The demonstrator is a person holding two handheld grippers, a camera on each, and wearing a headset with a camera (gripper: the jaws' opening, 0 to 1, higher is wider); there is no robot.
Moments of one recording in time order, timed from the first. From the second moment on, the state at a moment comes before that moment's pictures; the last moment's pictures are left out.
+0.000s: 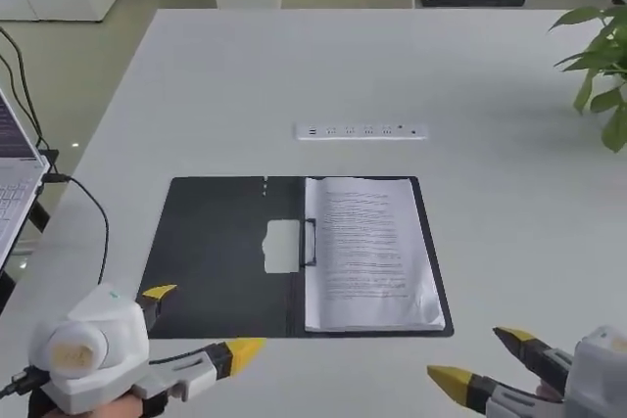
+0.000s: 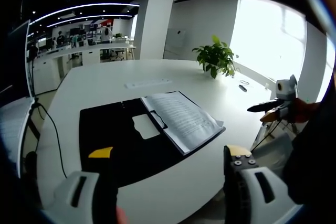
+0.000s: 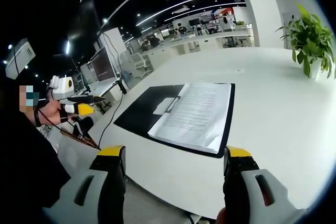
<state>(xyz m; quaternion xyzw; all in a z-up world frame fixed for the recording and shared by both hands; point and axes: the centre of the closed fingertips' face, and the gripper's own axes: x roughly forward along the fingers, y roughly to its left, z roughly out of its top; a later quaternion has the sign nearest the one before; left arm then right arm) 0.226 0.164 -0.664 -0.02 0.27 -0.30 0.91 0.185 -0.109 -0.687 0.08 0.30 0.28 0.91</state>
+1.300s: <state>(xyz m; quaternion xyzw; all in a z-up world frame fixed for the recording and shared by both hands) 0.275 -0.013 -0.693 0.07 0.28 -0.49 0.82 0.195 -0.123 -0.684 0.11 0.29 0.27 0.91</state>
